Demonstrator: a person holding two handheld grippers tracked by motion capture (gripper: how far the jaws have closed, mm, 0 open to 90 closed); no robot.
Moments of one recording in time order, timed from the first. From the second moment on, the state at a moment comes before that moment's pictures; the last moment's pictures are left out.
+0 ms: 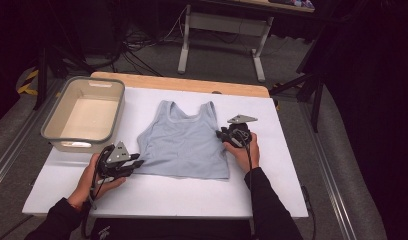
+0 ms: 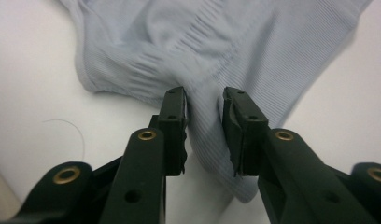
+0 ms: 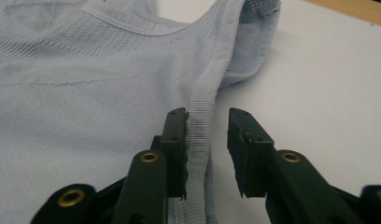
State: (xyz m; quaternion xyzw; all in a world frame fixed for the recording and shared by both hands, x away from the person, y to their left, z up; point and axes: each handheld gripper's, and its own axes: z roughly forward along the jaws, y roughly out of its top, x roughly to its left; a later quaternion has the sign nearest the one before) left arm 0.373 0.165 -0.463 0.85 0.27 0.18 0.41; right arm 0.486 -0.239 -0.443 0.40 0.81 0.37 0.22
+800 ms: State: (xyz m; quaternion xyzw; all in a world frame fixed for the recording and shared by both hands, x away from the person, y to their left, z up) left arm 0.364 0.168 -0.459 0.82 0.28 0.22 0.44; right arm 0.459 -0.224 -0.405 0.33 0.77 0.48 0.28
